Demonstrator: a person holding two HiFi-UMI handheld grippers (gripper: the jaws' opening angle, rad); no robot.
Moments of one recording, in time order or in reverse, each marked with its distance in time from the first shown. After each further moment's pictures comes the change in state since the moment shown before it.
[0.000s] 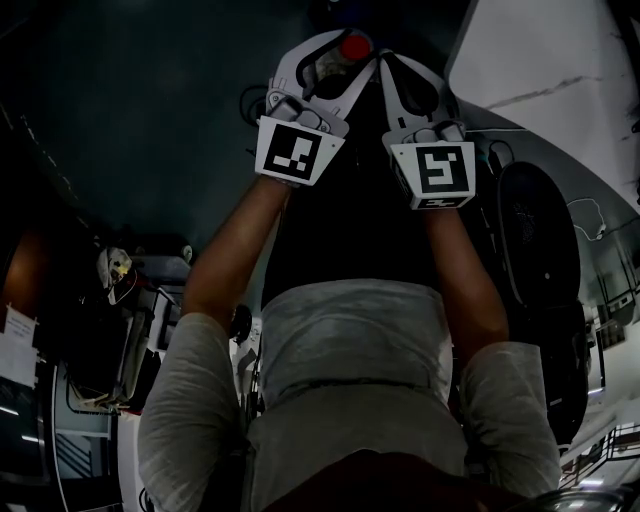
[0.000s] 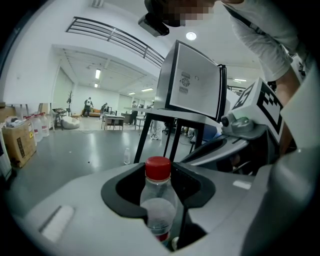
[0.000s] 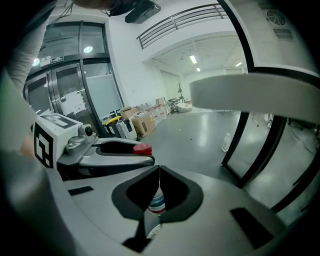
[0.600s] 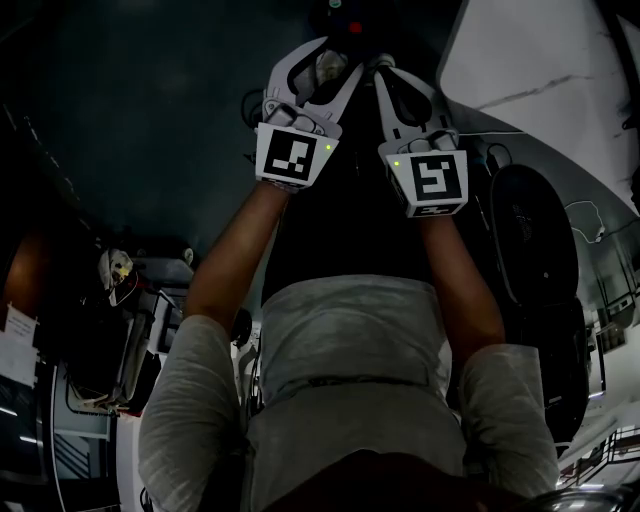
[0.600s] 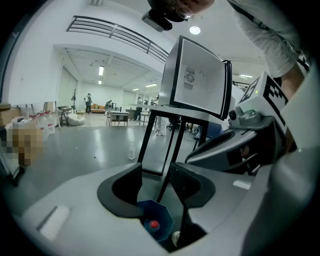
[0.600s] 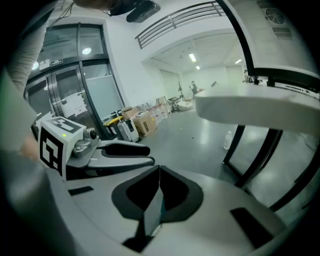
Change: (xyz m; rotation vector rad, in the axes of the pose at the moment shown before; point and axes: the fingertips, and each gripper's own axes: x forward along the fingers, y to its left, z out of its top) left arm -0.010 0.009 -0.005 -0.004 0.052 0.052; right arm -0.010 0.010 0.004 0.020 0.011 0.018
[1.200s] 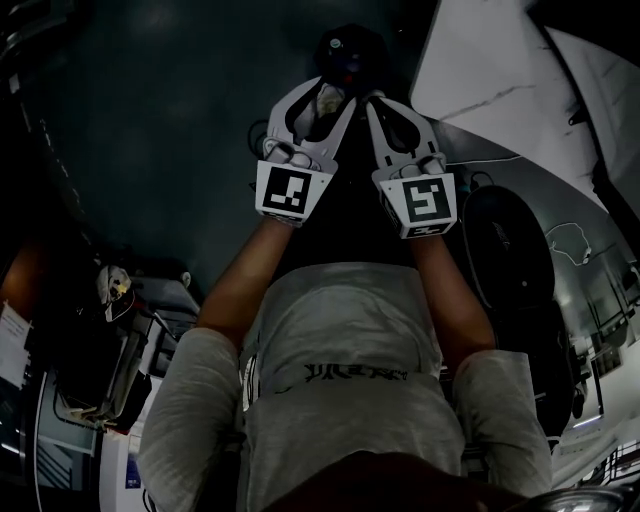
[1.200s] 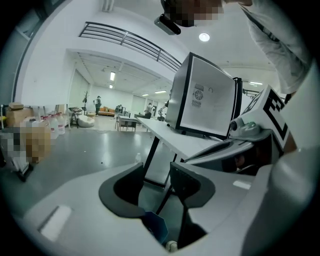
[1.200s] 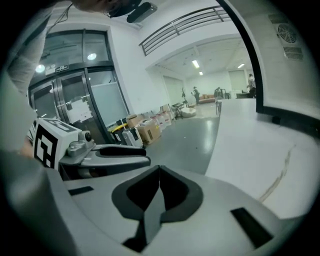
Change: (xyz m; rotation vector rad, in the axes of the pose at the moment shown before) left arm -0.045 0.000 0.090 -0.100 -0.055 0.086; right arm -0.043 0.019 0.083 -0.021 -0.061 0.037
